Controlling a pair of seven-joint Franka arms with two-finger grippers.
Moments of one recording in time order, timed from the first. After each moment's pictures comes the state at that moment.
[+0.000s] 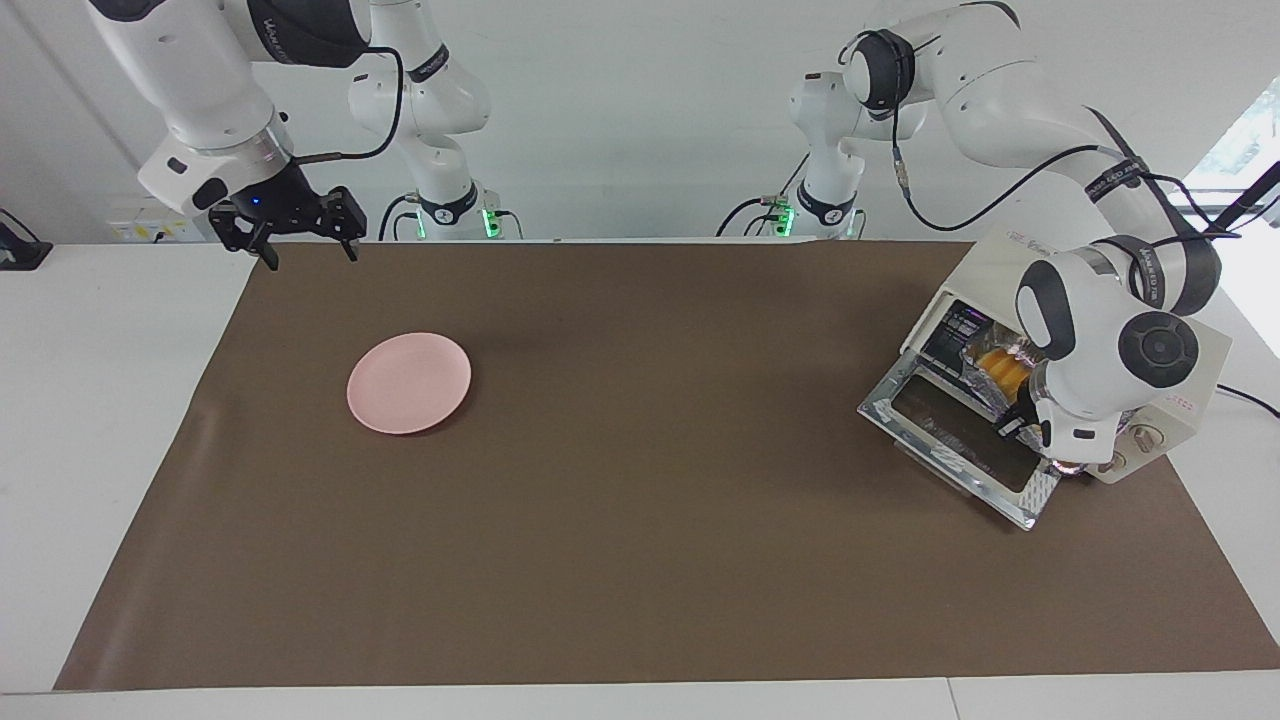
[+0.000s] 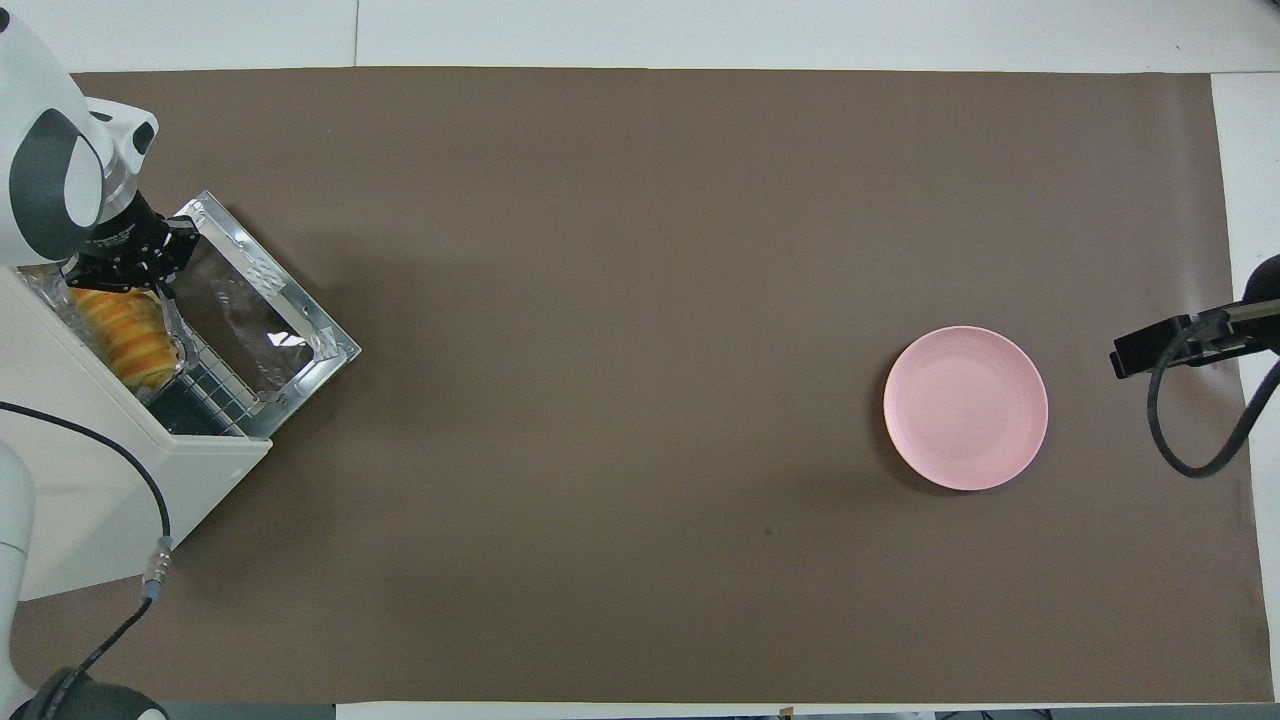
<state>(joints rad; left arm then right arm) -0.30 0.55 0.41 -1.40 0.03 1.64 -0.43 -0.02 -0.06 0.01 -1.67 -0.04 1.49 -0.16</state>
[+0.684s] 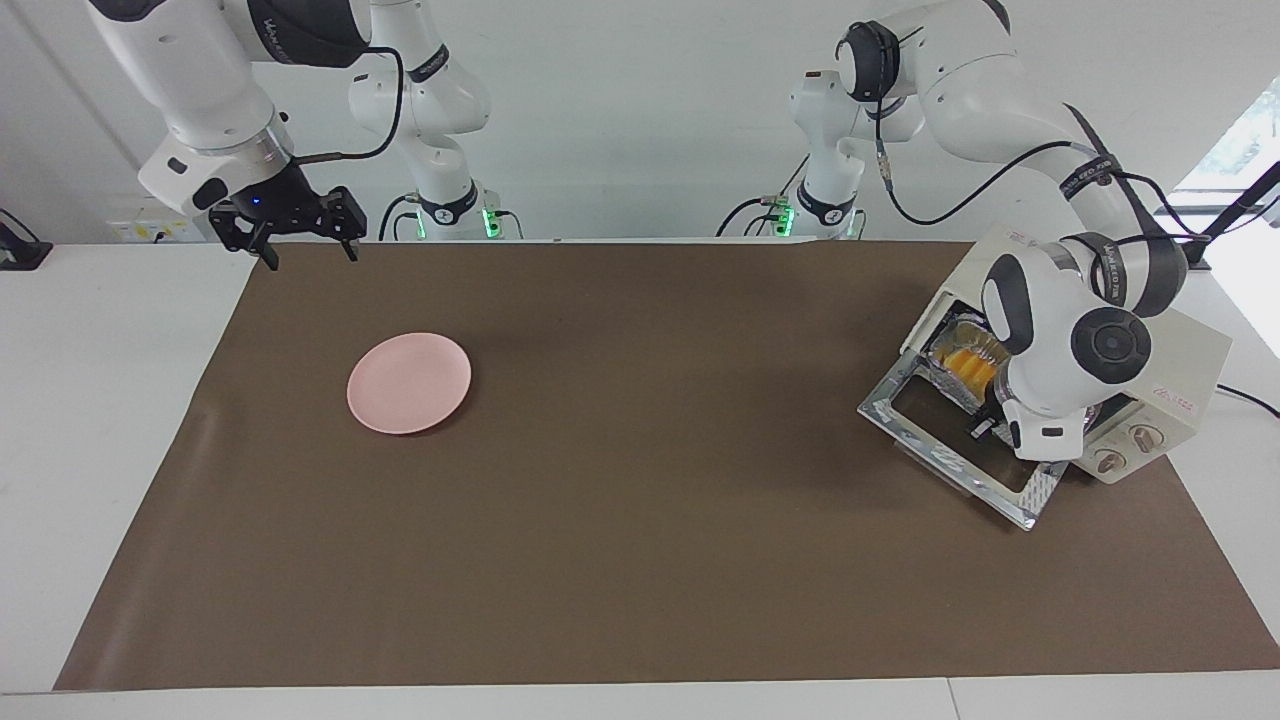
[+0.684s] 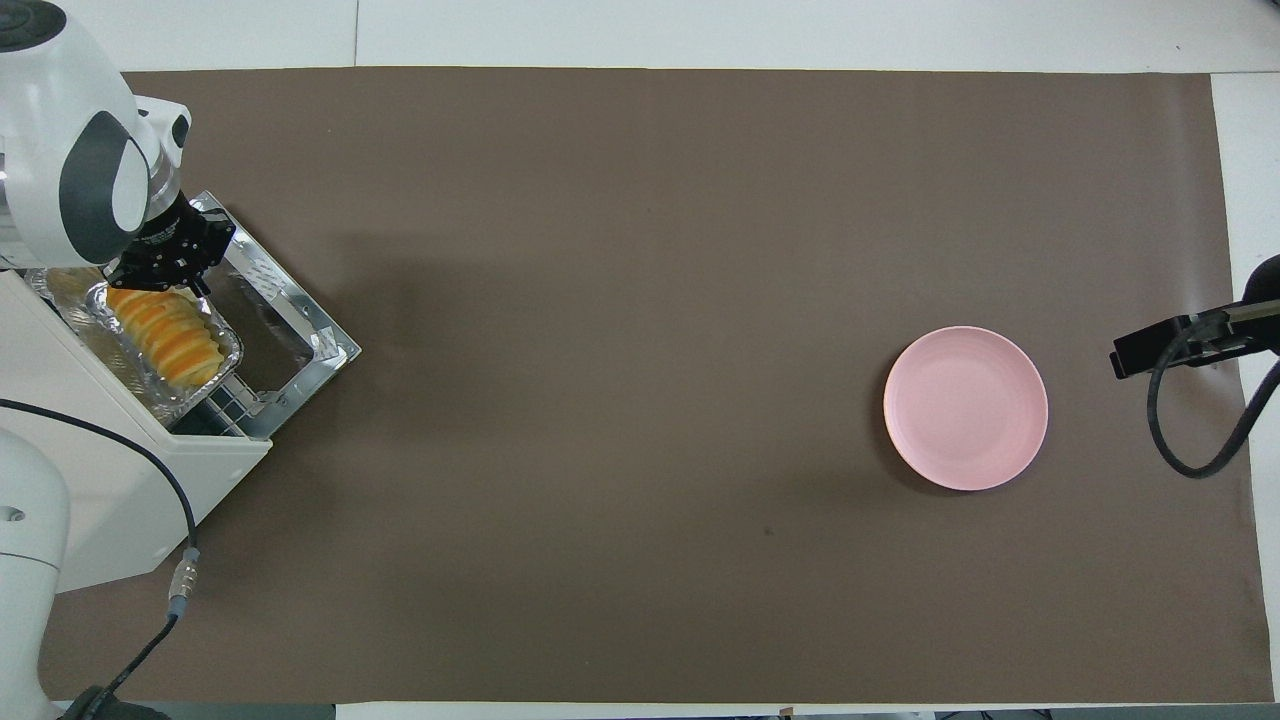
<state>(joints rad) -0.37 0.53 0.42 -1.43 0.02 1.64 -0.60 -0.02 -0.06 0.01 -1.67 -0.04 1.49 -0.16</state>
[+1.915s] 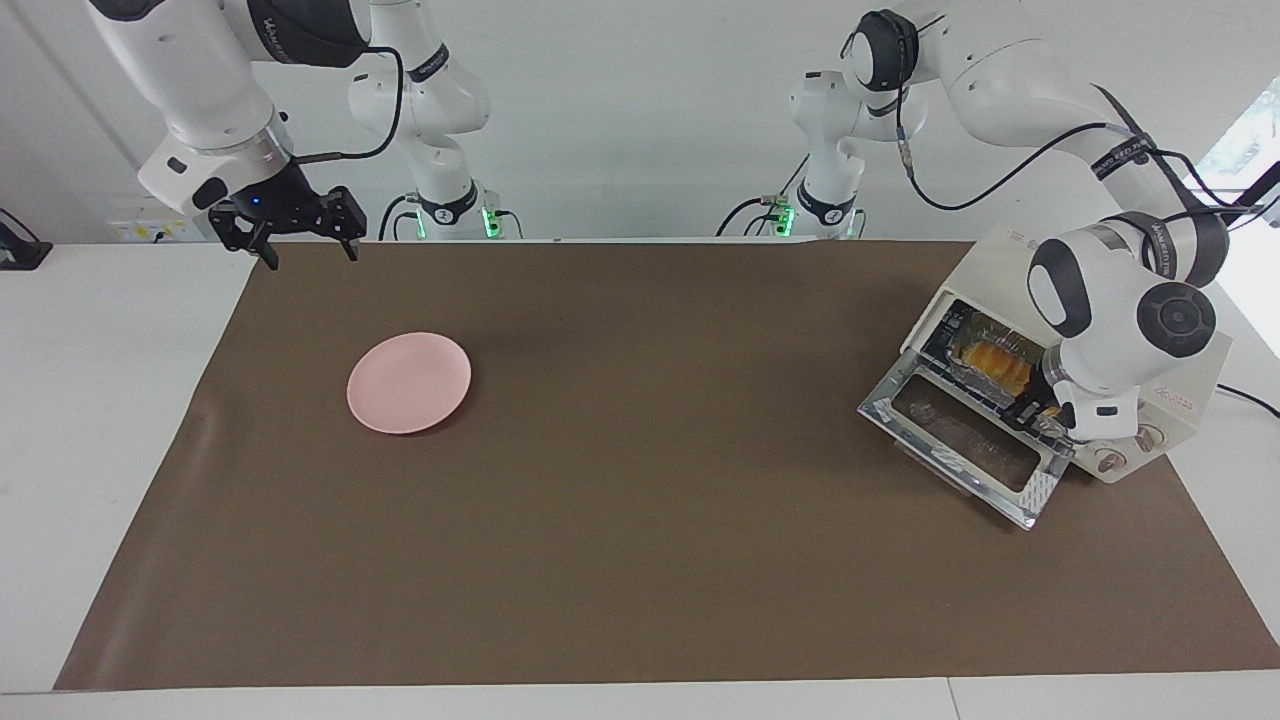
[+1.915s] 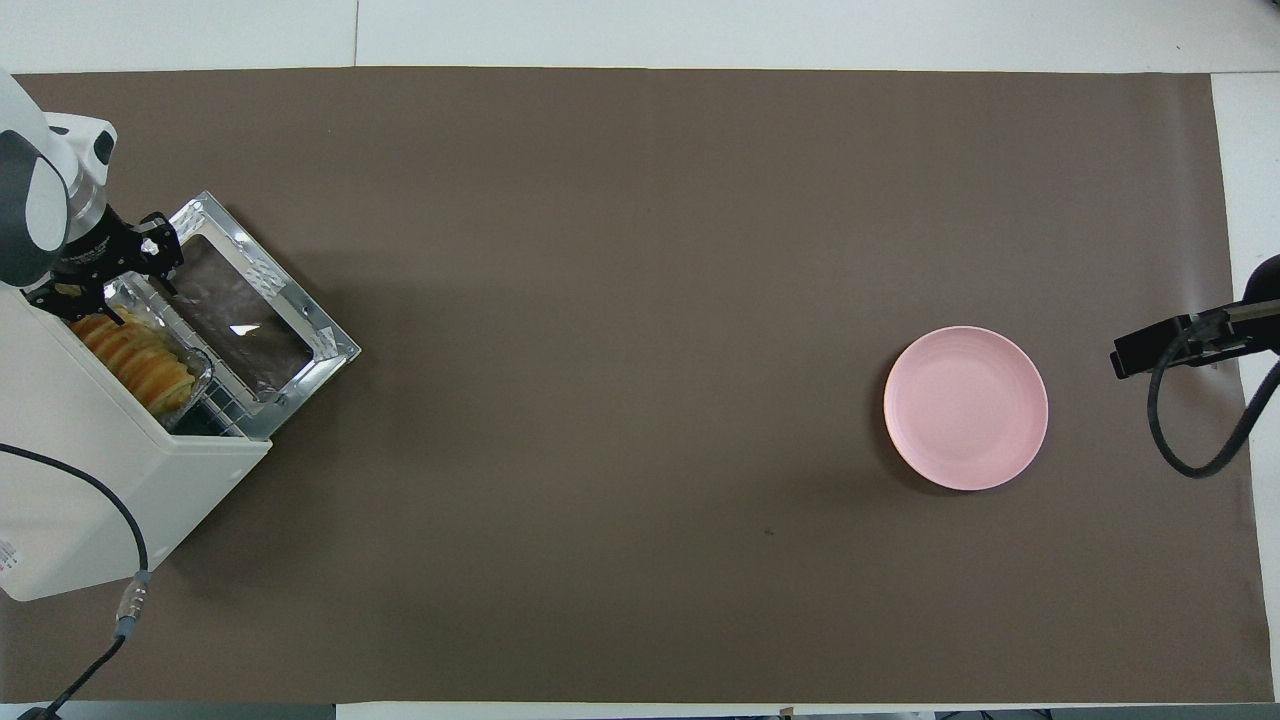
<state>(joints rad) -0.34 0.47 0.48 -1.51 0.01 1.72 -0.53 -0.02 -0.06 0.01 -1.67 -0.04 1.49 -0.16</state>
